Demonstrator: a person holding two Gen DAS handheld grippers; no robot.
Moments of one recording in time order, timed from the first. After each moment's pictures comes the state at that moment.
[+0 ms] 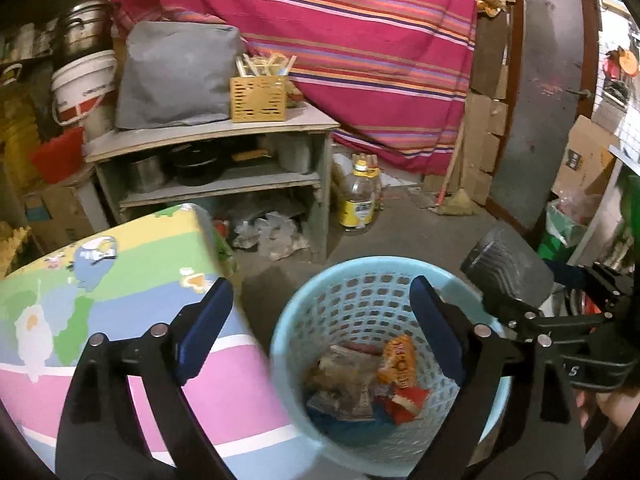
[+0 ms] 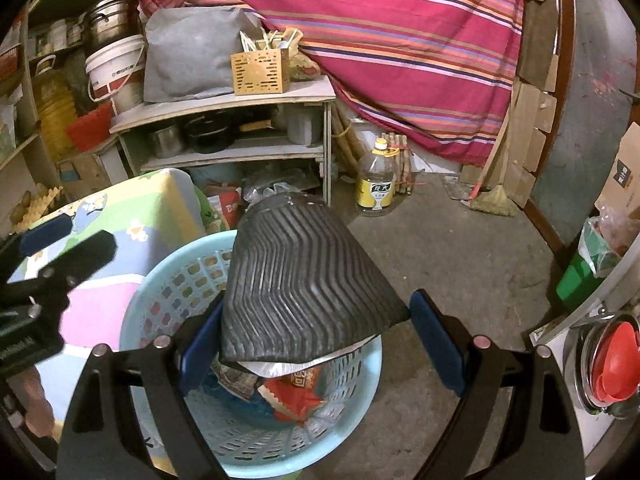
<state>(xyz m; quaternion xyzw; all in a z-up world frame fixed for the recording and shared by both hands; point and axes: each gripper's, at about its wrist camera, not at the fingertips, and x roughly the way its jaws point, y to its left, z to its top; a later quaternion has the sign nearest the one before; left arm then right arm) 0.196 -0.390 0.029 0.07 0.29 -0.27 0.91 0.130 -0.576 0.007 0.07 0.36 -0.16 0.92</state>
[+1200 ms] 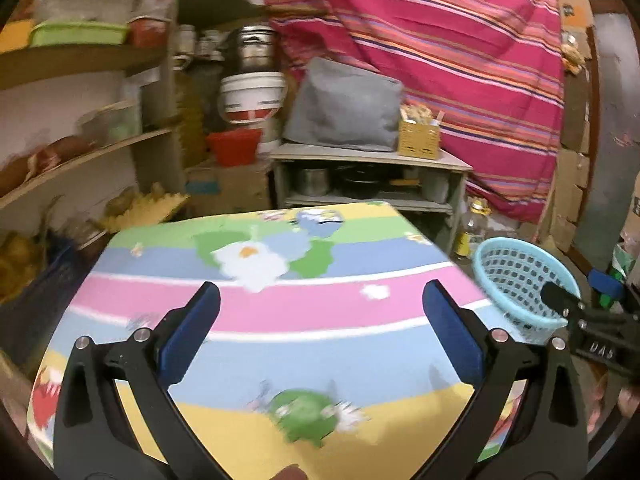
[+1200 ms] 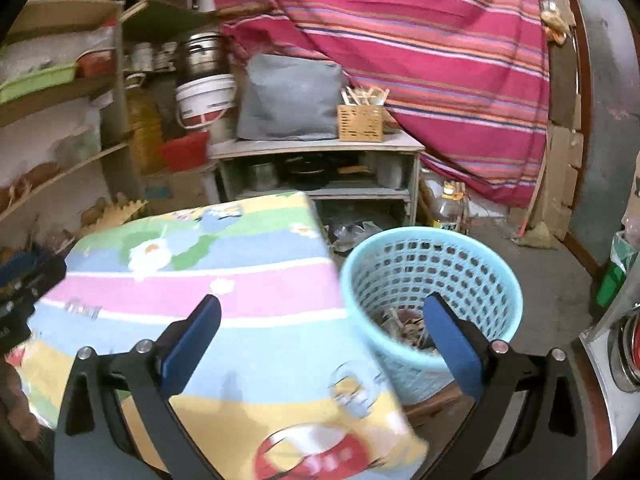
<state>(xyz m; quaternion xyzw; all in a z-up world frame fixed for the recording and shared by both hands) 0.057 -0.104 0.044 0.02 0.22 -0.08 0.97 0.028 -0.341 0.013 0.06 0.24 -0.09 0.97</state>
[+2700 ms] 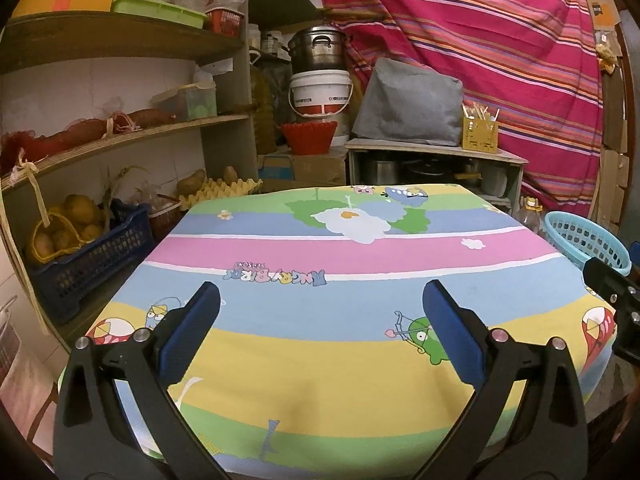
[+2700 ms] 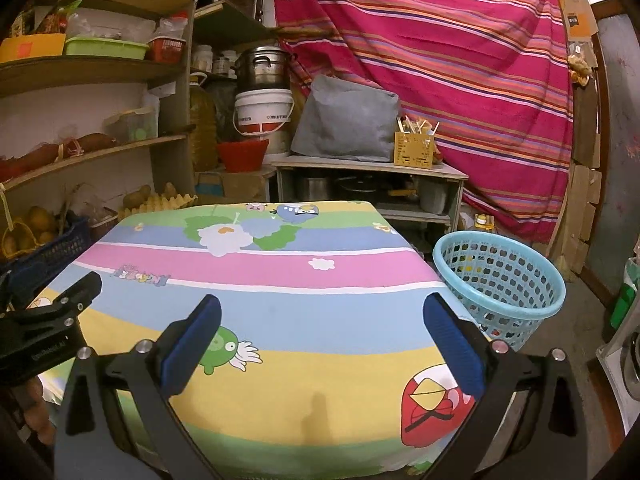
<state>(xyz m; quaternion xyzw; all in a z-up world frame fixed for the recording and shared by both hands) 0.010 -0.007 -0.013 0.03 0.20 0.01 0.98 -0.020 -0.221 -0.012 0.01 0.19 -0.05 0.98</state>
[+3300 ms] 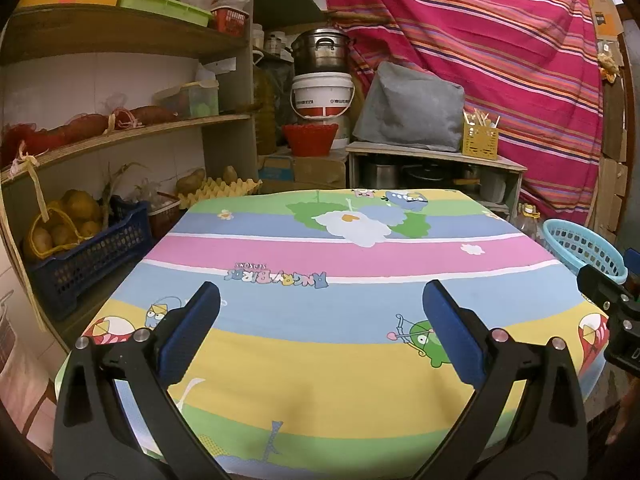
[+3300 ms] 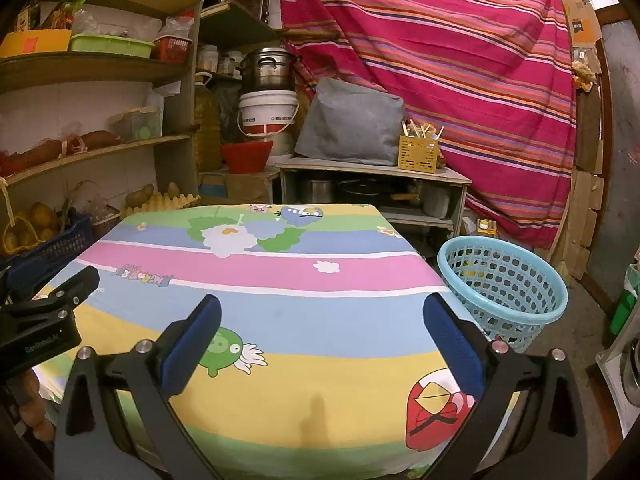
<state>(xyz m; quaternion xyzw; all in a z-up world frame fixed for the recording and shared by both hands) 0.010 -0.001 -0.010 0.02 0.20 0.01 0.98 -0.019 -0.216 -0.012 0.01 0.18 -0.05 0.98</state>
